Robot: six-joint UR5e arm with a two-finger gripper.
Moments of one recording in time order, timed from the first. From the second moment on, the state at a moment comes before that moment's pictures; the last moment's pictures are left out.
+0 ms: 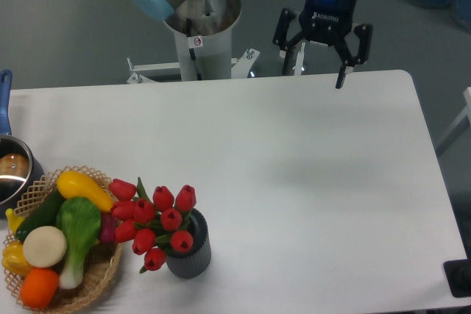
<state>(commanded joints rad) 2.91 -1.46 -1.85 -1.04 0.78 1.31</state>
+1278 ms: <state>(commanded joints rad) 2.75 -1.65 -1.85 -0.87 0.64 1.32</state>
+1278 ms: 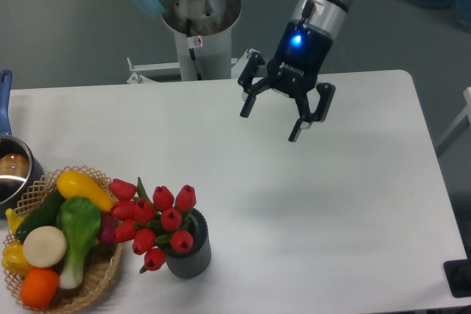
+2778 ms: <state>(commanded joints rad) 2.68 -1.86 -1.84 -0.83 0.44 1.37</state>
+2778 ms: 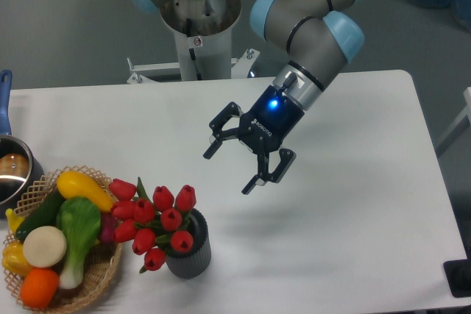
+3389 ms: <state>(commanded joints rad) 2.63 -1.96 -1.75 -0.82 0.41 1.38</state>
